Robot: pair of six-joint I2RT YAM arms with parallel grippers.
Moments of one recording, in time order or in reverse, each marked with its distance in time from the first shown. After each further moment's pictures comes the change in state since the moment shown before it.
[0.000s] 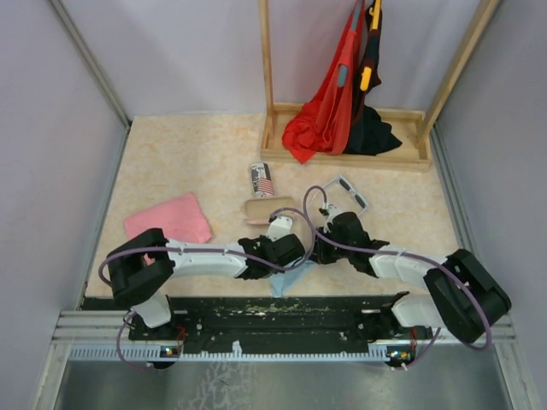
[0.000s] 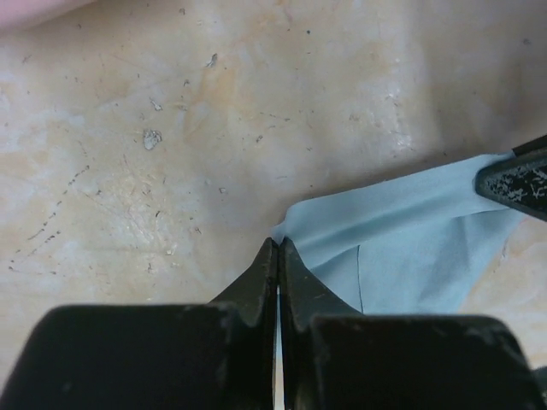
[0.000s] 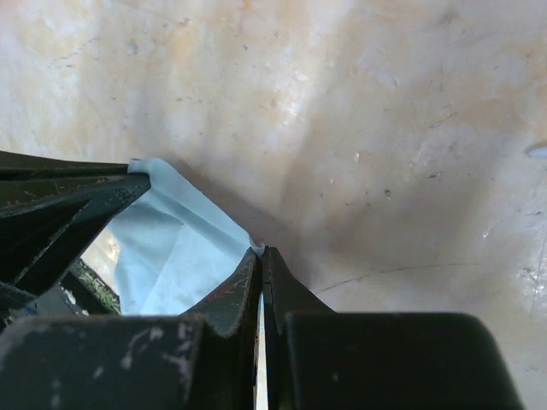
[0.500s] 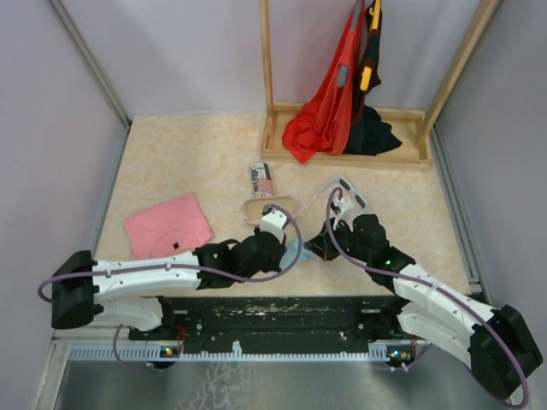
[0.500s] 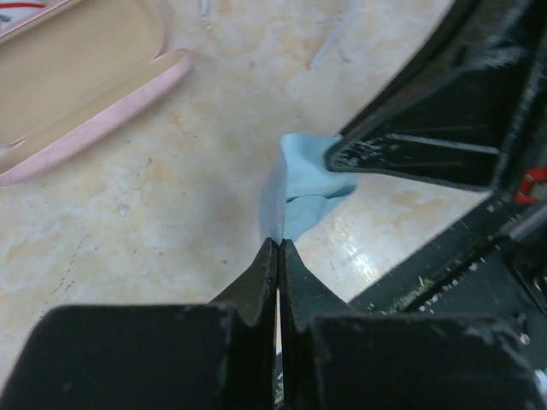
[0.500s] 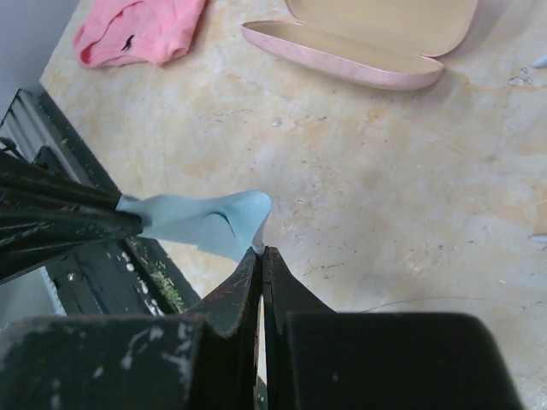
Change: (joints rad) left arm -0.055 -0.391 -0.085 0.139 0.048 0.238; right arm 0.001 -0.410 -0.036 -0.027 -0.058 -0.076
